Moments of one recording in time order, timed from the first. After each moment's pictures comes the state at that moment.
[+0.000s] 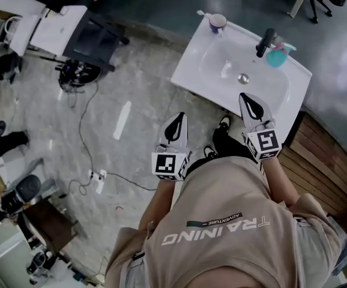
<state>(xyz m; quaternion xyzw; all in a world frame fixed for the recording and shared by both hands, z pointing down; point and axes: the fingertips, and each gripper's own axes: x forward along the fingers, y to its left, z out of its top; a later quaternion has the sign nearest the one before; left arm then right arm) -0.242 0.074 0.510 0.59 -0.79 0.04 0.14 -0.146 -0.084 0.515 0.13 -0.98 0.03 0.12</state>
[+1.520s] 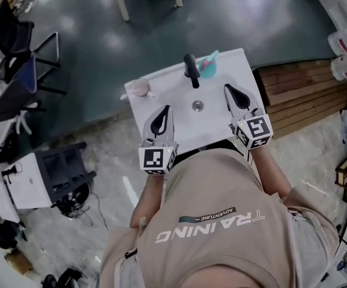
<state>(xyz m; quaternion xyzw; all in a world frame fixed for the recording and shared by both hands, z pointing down) -0.286 -0.200 0.477 0.85 -0.52 0.04 0.08 -0.109 -0.247 0.471 0.48 -0.87 0.07 0.09</state>
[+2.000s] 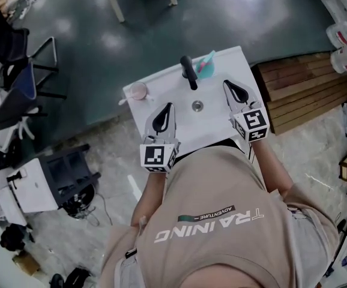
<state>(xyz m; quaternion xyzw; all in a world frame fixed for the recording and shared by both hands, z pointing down) -0.263 -0.220 0.475 0.86 -0.50 0.04 0.10 -0.087 -0.273 0.494 0.49 -0.86 0.07 0.14</state>
